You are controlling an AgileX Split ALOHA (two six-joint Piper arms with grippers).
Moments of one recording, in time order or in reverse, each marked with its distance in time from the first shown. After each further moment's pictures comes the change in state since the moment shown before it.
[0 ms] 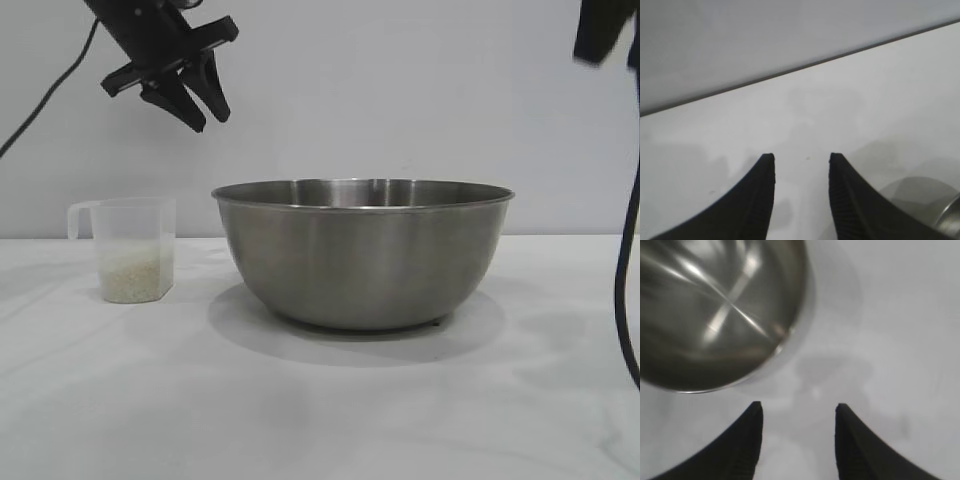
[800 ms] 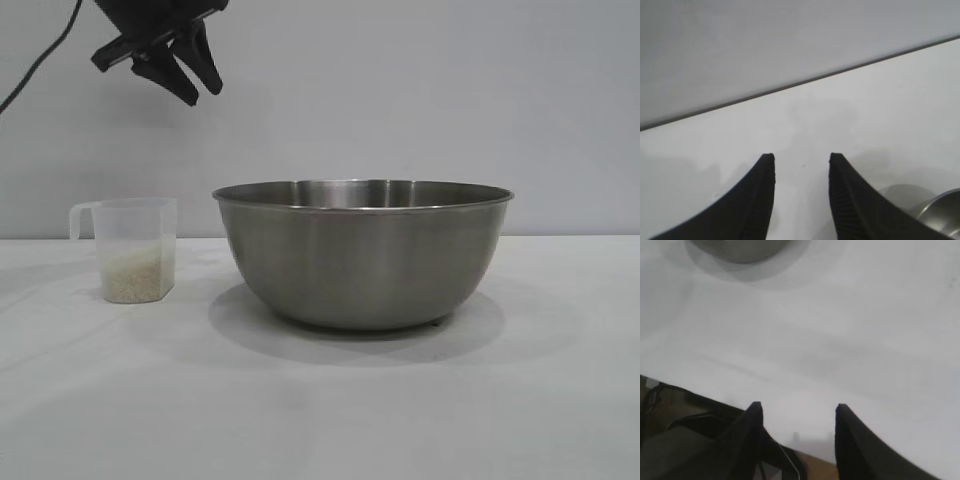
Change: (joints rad) left arm 0.001 -0.072 0.000 0.008 0.012 0.003; right arm 0.000 -0.588 0.140 -0.109 0.416 0.091
